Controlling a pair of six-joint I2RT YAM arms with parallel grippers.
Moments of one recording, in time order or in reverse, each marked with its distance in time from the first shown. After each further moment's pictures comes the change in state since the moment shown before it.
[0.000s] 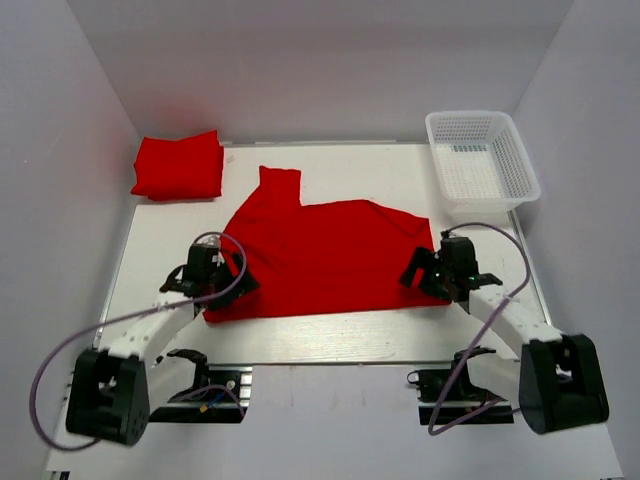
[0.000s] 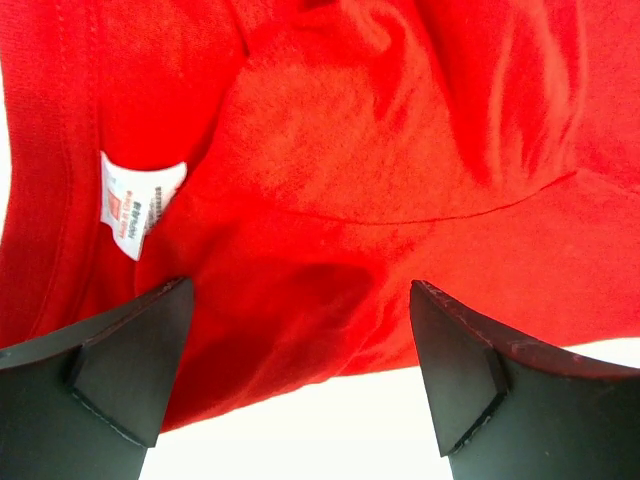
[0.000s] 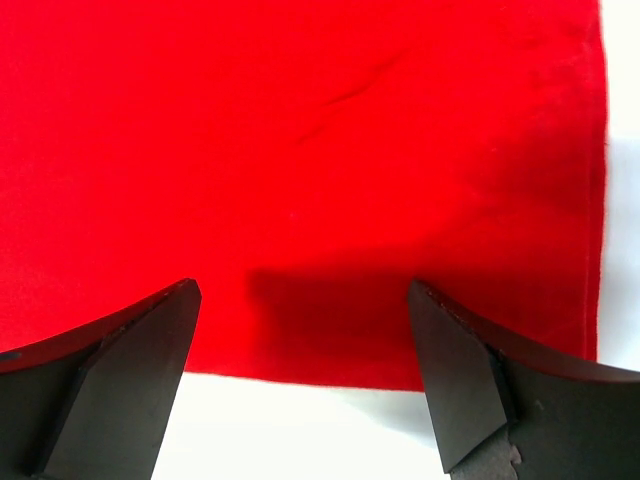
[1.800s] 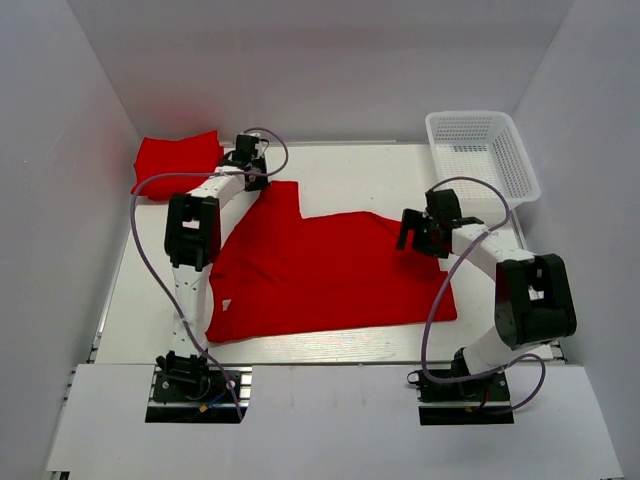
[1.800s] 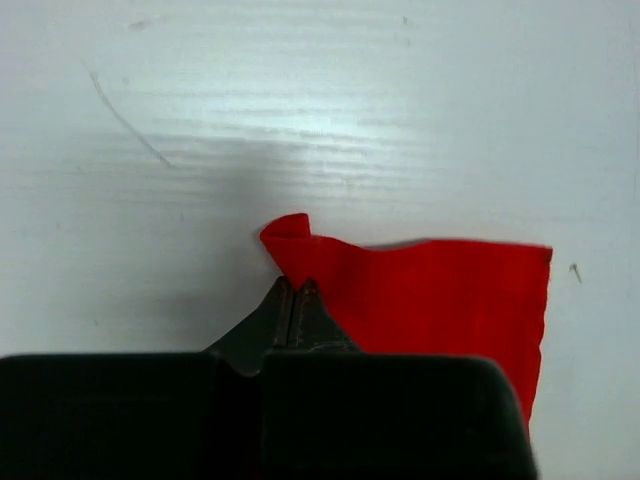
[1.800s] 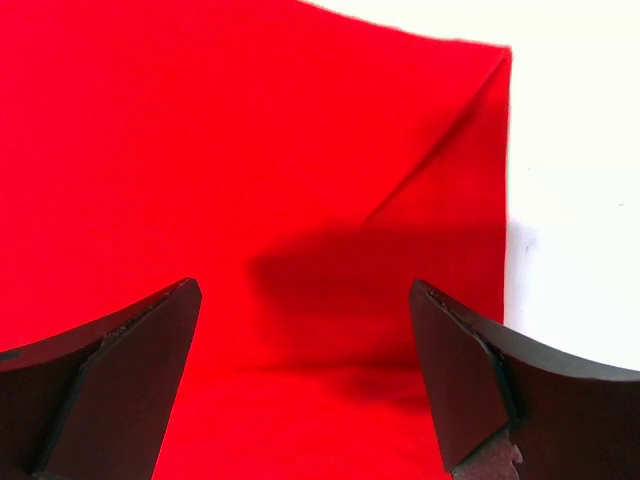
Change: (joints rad) left arm -0.006 1.222 1.421 -0.079 -0.148 0.327; right arm -0.001 0.356 0.409 -0.143 0.084 -0.146
